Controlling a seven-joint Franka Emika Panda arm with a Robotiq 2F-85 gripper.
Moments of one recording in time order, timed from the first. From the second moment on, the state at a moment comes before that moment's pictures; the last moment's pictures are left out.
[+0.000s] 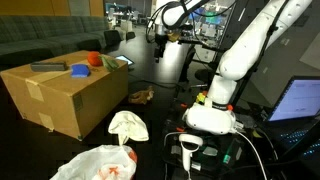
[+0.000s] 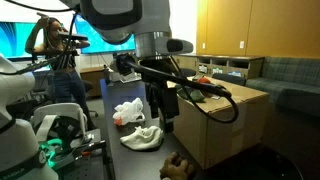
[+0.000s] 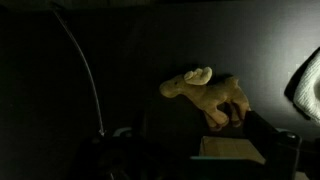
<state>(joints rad) -0.18 -0.35 -0.16 -2.59 -0.27 2.27 -0.16</state>
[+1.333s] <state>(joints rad) -0.22 0.22 -0.24 -2.44 -0.31 2.79 -0.31</state>
